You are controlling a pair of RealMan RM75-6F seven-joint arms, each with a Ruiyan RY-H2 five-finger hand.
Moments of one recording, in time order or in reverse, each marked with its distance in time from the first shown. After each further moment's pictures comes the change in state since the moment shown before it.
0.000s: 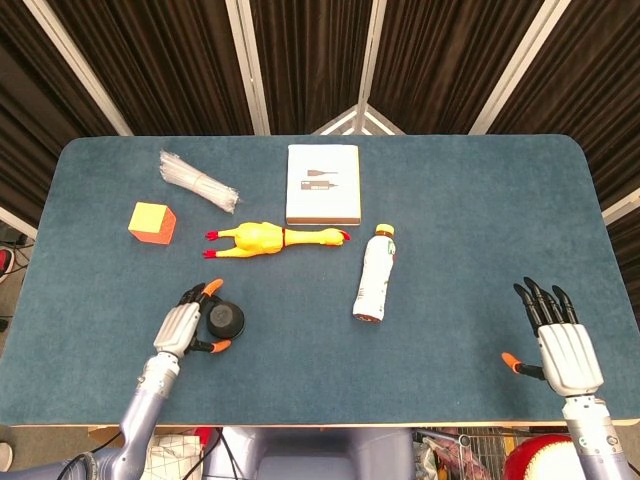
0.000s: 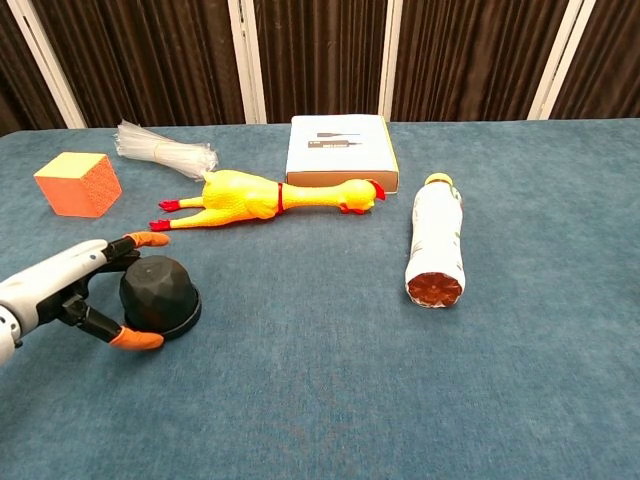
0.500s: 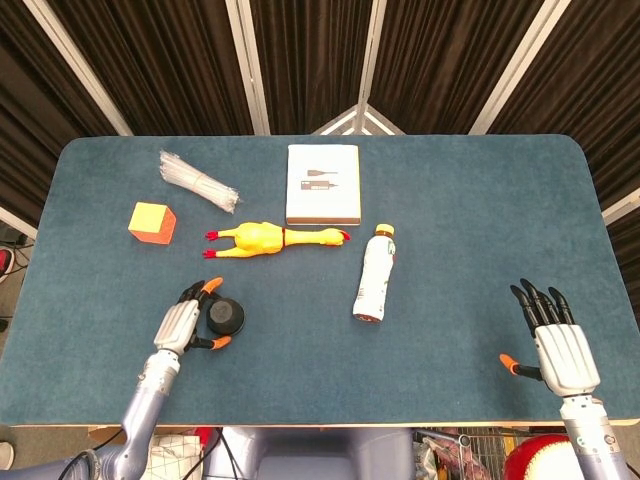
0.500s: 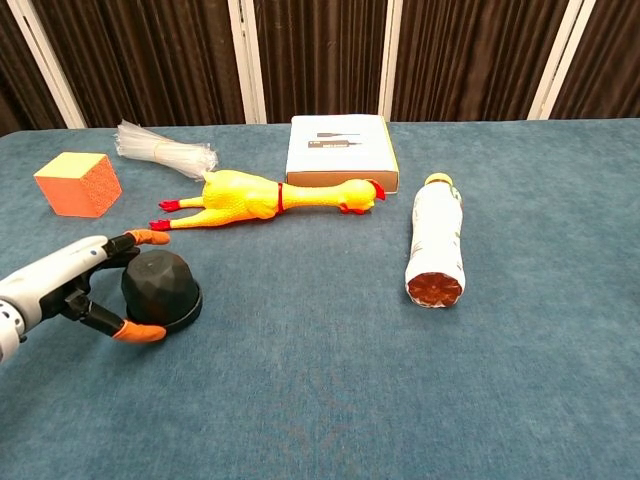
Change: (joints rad) left arm -0.003 -0.014 -0.014 0.018 0.002 0.003 -0.038; right arm 0.005 -0.003 -0.003 0.004 0.006 -0.012 0.003
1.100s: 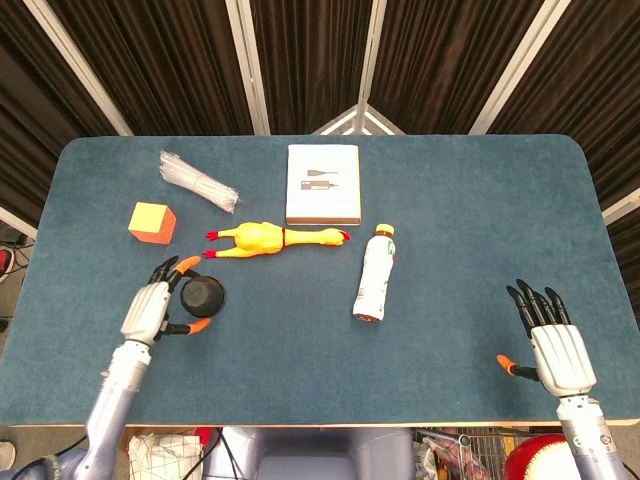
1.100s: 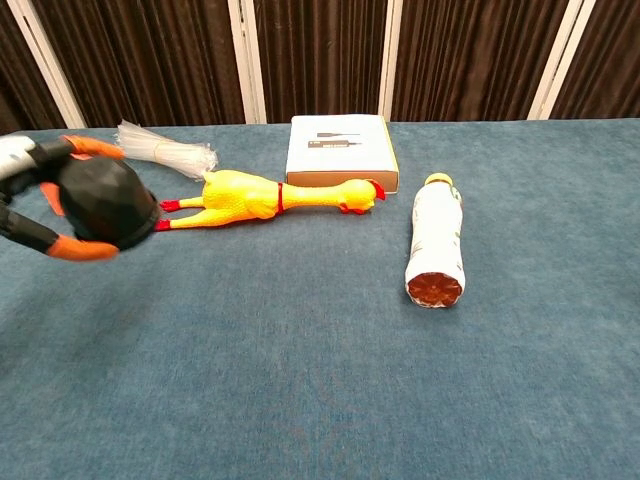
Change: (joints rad) left arm 0.038 0.276 -0.044 -0.348 0.028 0.110 0.081; right arm 0.002 -0.006 -0.005 -0.006 -0.008 0.001 -0.023
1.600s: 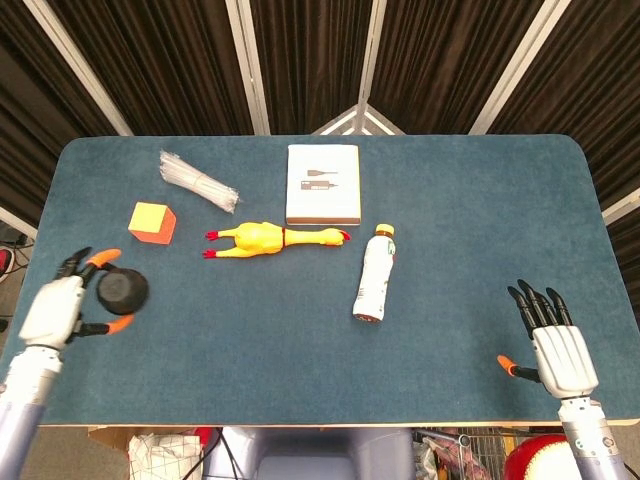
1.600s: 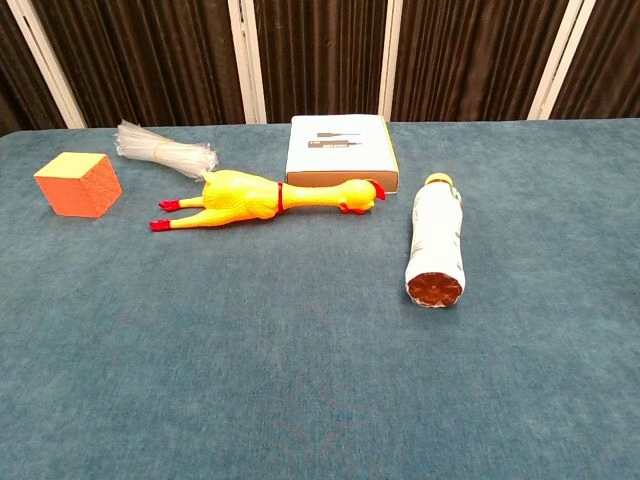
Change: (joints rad) left arm 0.097 0.504 0.005 -0.294 -0.068 0.022 -0.016; right arm -0.005 0.010 -0.003 -0.019 -0.010 0.014 0.002
